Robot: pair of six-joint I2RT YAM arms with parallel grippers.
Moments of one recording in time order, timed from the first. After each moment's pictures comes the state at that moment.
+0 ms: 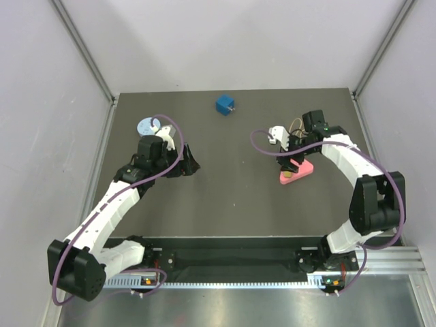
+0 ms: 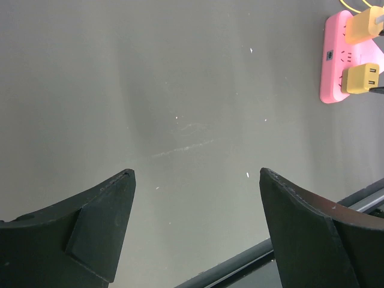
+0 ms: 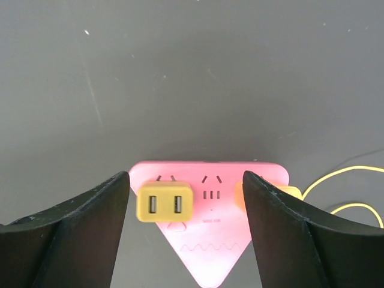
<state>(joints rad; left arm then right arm) -0.33 1.07 0.85 -0.43 0.22 -0.44 0.18 1.57 1.17 -0.74 -0.58 -1.09</state>
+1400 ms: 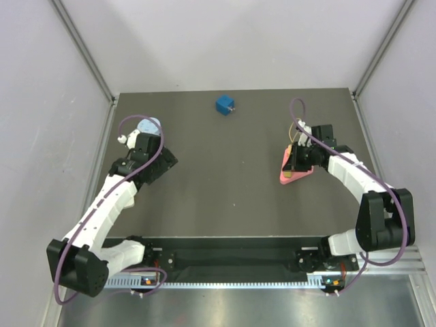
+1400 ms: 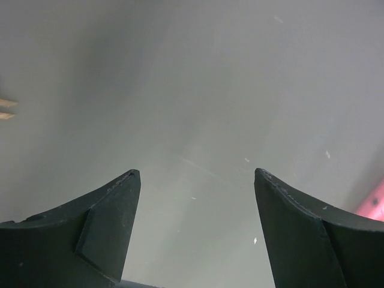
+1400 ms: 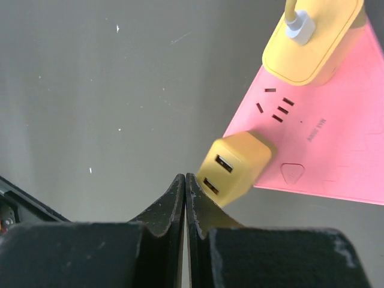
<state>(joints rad) -0.29 1.10 0.96 -0.71 -0.24 -0.88 0.12 1.41 0.90 -0.47 -0.42 0.20</state>
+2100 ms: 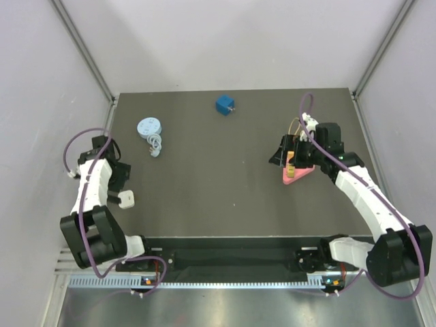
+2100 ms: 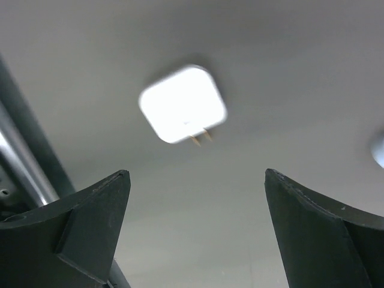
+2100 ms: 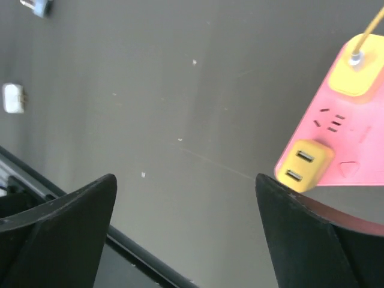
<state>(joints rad) 0.27 1.30 1.03 -1.02 -0.30 -1.09 0.21 1.18 0.91 -0.46 -0.42 0.31</state>
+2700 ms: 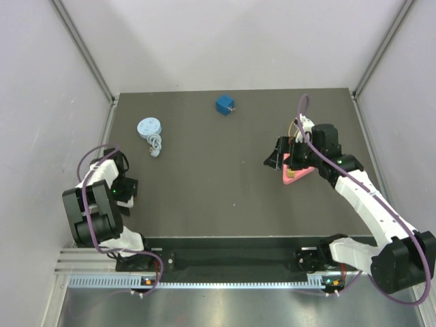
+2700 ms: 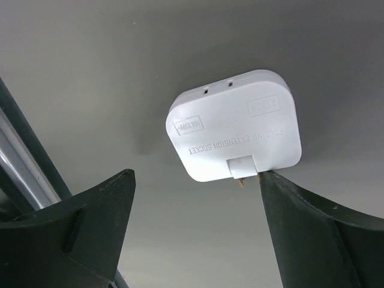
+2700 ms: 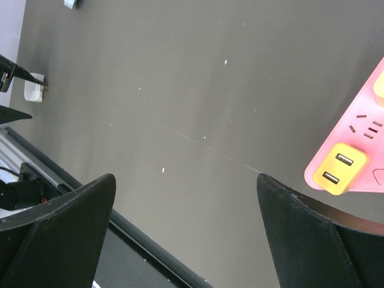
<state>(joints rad) 0.32 1.51 0.86 -0.90 -0.28 -1.13 0.29 1.11 0.91 -0.45 -0.41 0.34</state>
